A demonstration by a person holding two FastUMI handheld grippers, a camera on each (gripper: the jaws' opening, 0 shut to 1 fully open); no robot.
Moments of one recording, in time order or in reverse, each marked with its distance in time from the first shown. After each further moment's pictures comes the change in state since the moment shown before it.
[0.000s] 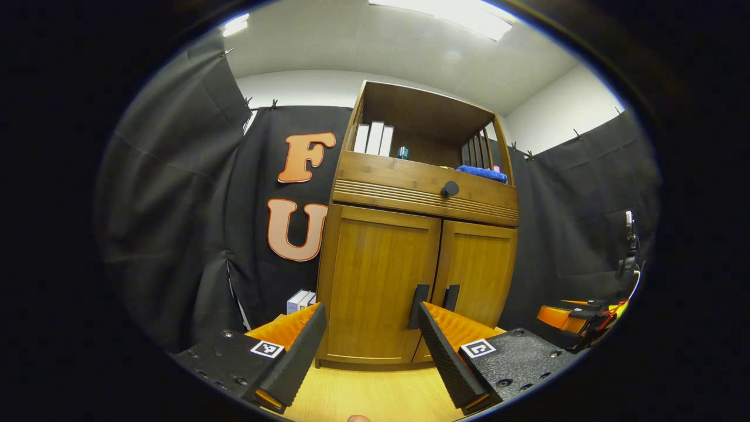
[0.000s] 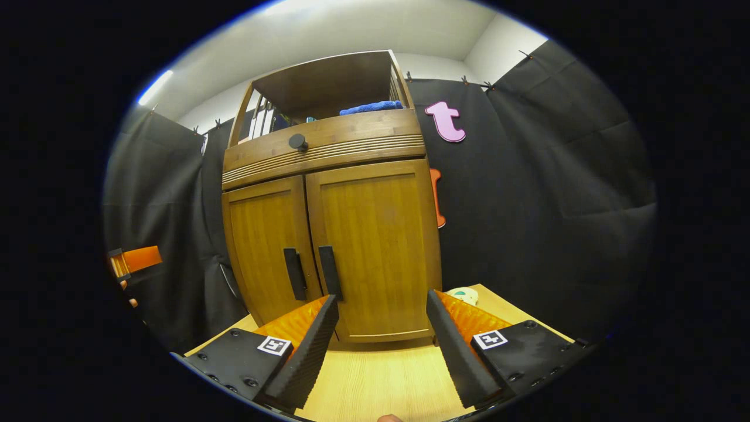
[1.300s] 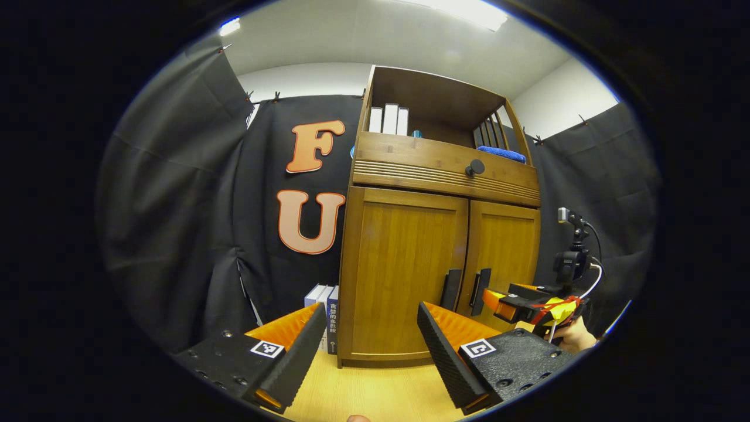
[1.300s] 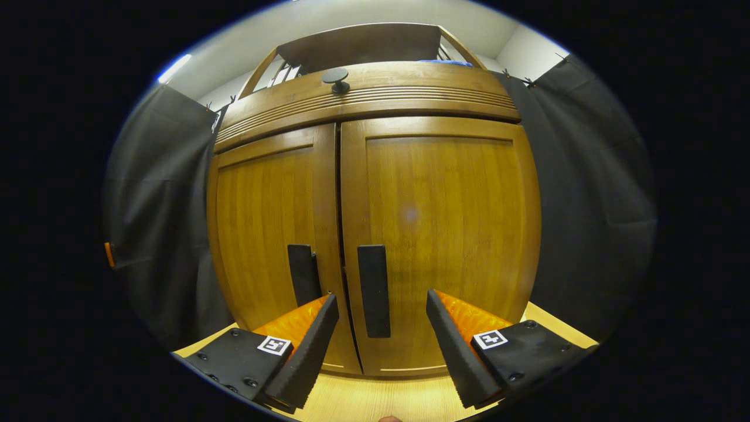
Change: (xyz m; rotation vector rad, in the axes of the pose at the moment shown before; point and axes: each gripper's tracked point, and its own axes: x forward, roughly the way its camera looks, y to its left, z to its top) left arm 0.031 0.050 -0.031 0.053 0.046 0.034; right arm 0.185 0.092 -0.040 -0.083 0.014 0.067
